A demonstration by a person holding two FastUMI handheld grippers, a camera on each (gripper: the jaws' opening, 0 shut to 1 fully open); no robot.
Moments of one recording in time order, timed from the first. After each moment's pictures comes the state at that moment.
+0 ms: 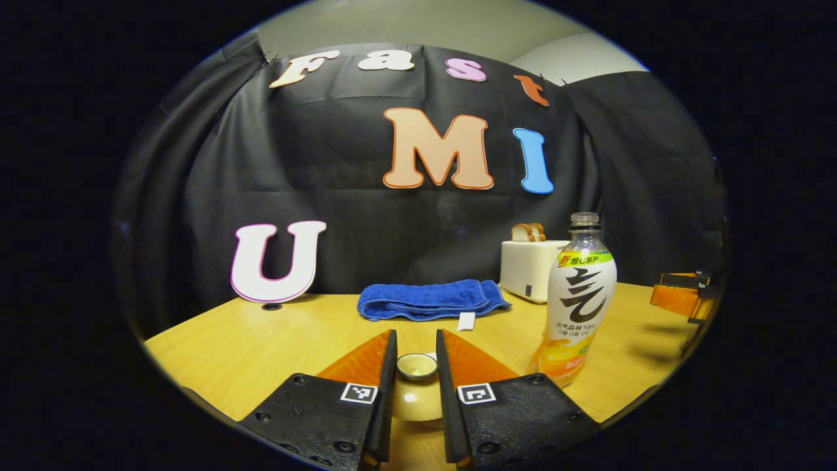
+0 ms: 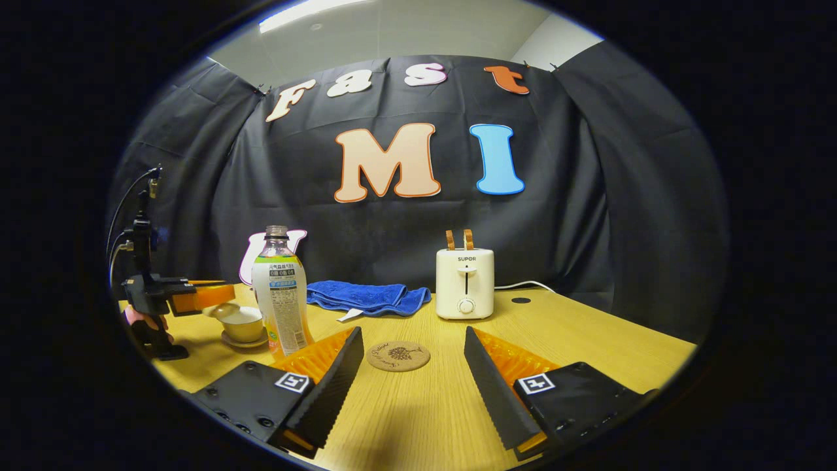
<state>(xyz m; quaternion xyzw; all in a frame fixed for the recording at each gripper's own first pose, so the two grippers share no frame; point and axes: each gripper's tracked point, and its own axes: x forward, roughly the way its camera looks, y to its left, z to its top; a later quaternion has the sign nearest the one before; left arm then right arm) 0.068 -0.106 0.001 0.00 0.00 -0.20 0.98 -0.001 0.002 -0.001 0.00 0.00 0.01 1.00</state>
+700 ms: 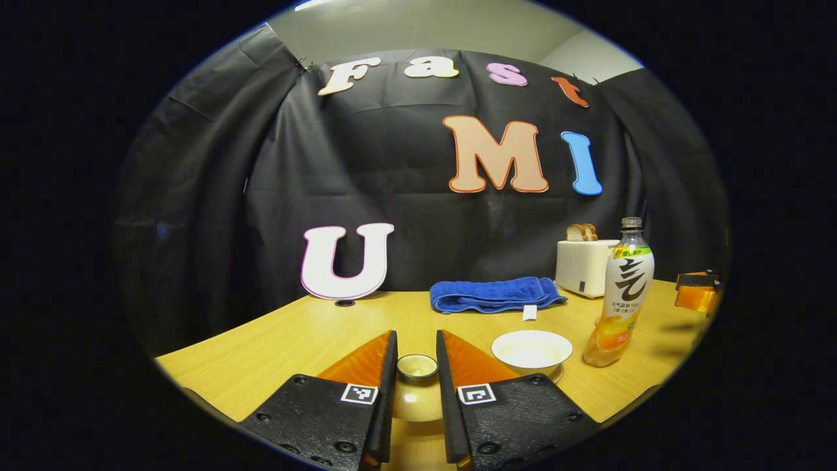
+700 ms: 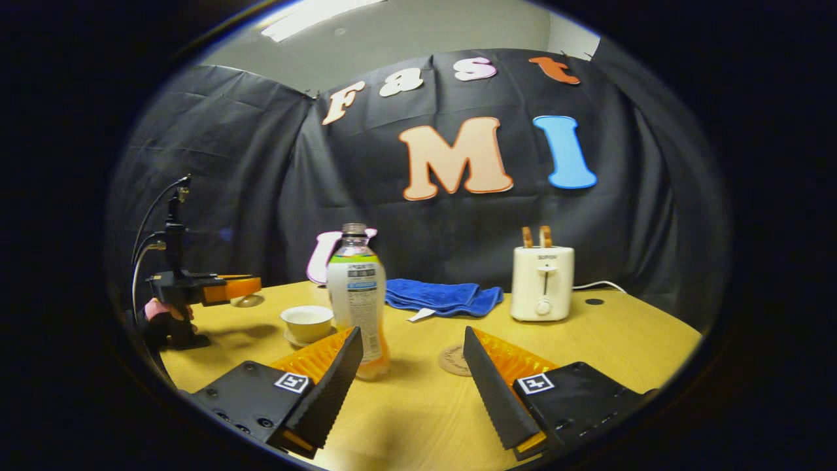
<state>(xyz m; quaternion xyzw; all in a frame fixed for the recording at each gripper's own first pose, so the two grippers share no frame) 0.053 -0.012 0.001 0.00 0.00 -0.10 1.00 0.004 0.088 -0.006 0.01 0.01 0.18 0.98</state>
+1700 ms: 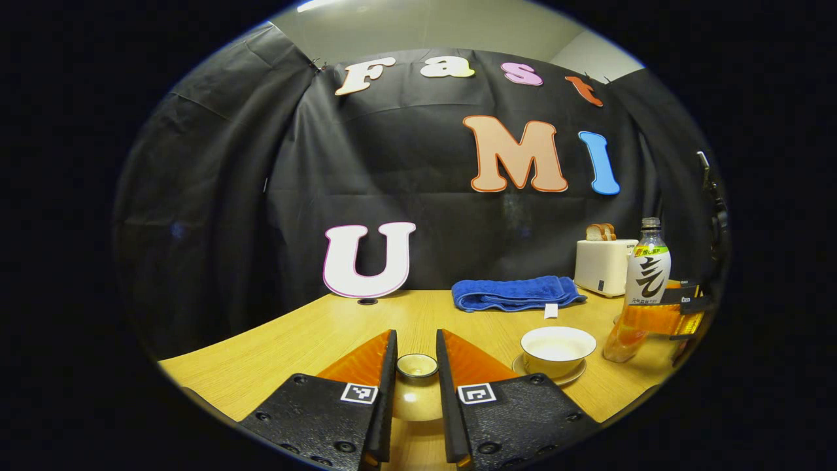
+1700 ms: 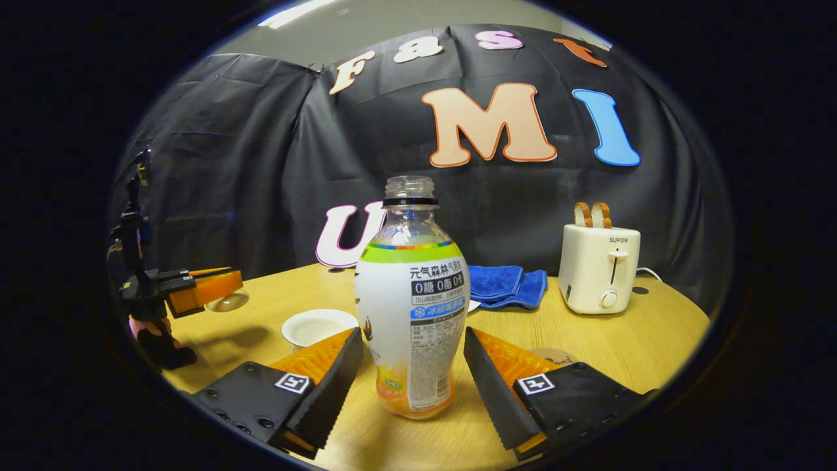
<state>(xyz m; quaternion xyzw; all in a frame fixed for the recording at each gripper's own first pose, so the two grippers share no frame) 0.053 0.014 0.001 0.00 0.00 -0.07 1.00 0.069 0.174 -0.038 -0.01 0.09 0.18 0.98</state>
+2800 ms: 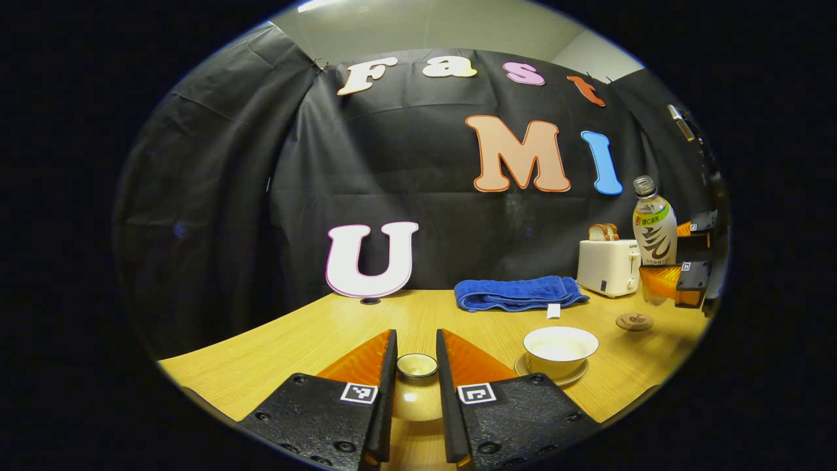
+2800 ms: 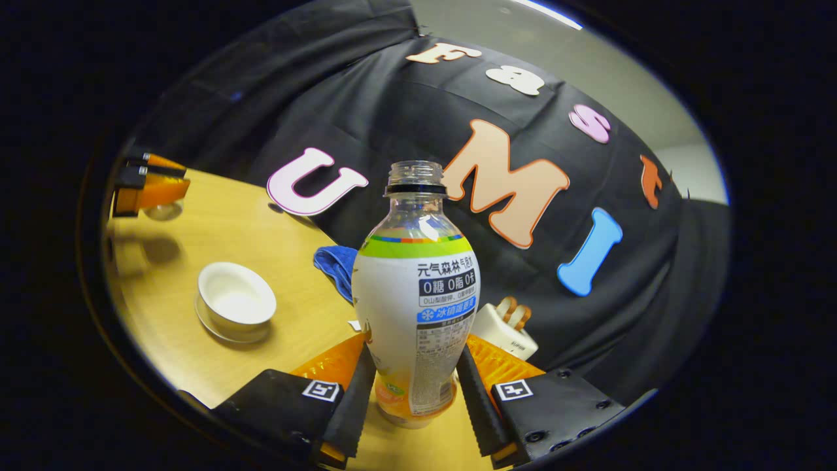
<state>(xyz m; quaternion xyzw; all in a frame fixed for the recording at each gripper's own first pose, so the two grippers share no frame) 0.053 0.017 0.002 0.00 0.00 -0.06 1.00 0.084 0.139 0.044 -0.38 0.00 0.04 0.92</state>
